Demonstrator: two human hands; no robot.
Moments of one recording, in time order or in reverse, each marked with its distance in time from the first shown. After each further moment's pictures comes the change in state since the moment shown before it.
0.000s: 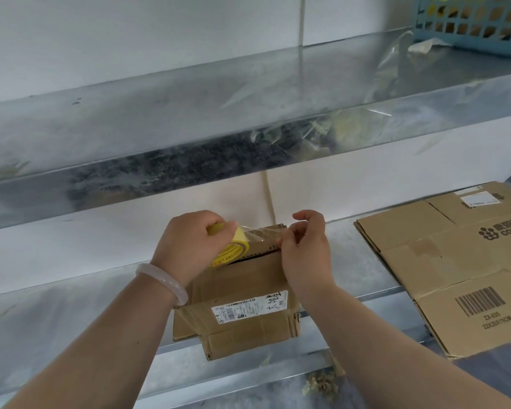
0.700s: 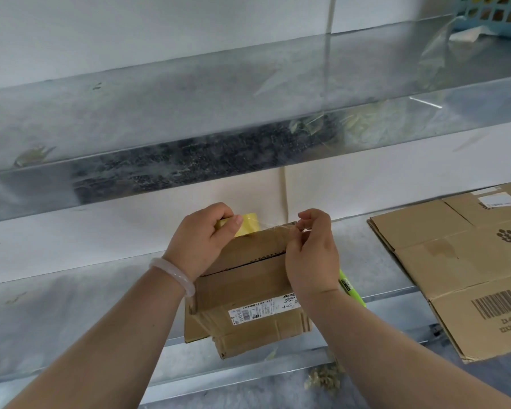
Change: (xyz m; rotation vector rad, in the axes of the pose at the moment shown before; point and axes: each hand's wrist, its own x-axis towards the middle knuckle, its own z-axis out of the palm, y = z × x) left_hand 0.007 -0.039 0.011 -0.094 0.001 0.189; right_hand -0.005 0.019 0.023 -0.310 0.139 -0.219
